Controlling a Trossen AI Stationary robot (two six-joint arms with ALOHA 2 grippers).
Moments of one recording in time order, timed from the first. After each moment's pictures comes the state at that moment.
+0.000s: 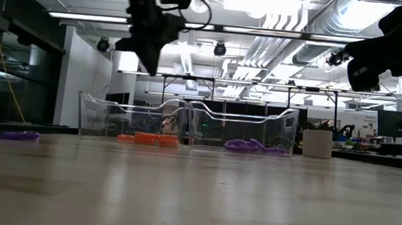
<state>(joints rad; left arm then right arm) 0.32 1.62 1.47 -1.08 -0.05 -0.53 -0.01 0.03 0.01 0.05 -0.11 0.20</state>
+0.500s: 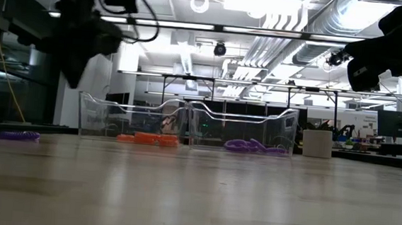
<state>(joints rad) 0.13 1.29 0.98 -1.08 -0.02 -0.92 -0.01 0.03 0.01 0.05 -0.11 0.20</state>
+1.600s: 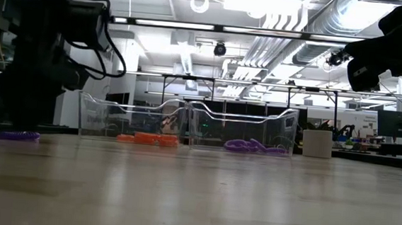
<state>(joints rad) 0.05 1.21 0.59 -0.86 0.01 -0.97 -0.01 0.03 0.01 0.05 -0.11 0.20</state>
